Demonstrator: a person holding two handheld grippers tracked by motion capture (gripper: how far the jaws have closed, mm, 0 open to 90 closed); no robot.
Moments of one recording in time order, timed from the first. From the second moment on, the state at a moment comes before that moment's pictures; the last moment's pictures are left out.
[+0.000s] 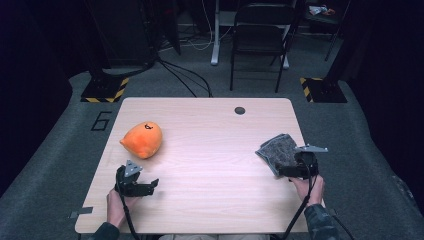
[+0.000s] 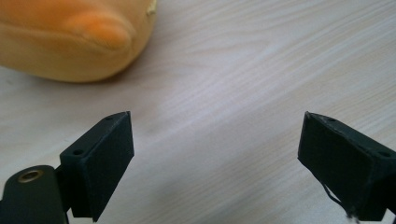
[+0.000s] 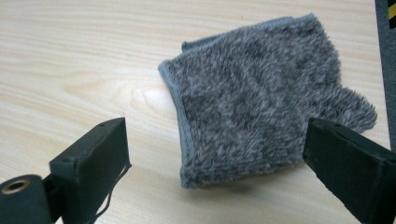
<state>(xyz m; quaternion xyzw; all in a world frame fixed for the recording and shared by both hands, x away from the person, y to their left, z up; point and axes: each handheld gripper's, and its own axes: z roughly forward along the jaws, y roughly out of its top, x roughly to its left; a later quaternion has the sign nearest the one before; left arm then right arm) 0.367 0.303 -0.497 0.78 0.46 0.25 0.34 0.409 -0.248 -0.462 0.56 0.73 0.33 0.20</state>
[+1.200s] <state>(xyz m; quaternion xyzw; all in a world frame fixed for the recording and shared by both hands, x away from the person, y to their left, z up) 0.476 0.331 -0.459 0.70 0.55 0.29 0.35 0.402 -0.252 -0.462 0.55 0.74 0.34 0.16</state>
